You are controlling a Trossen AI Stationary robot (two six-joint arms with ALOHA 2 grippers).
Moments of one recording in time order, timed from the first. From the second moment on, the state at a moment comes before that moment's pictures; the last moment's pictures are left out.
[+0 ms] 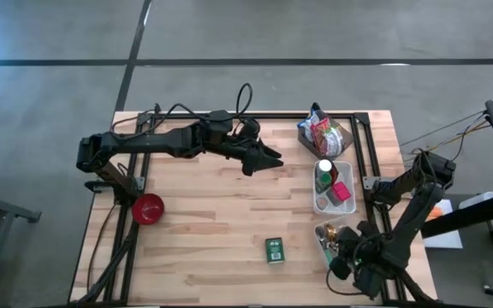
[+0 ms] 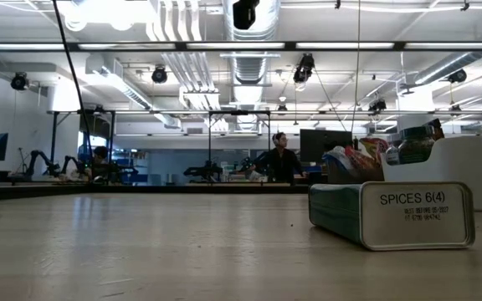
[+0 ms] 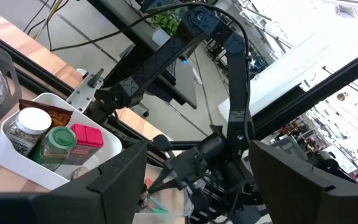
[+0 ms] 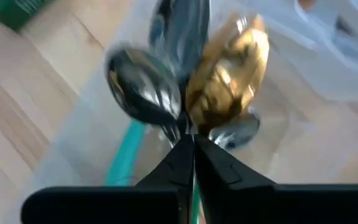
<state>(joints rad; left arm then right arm) 0.13 1.63 1.43 0.04 0.34 -0.73 1.08 1.59 1.01 -1.06 0.44 1.88</state>
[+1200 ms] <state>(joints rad) 0.03 1.63 1.43 -0.25 0.32 -0.58 1.07 1.52 1.16 -1.12 0.47 1.76</state>
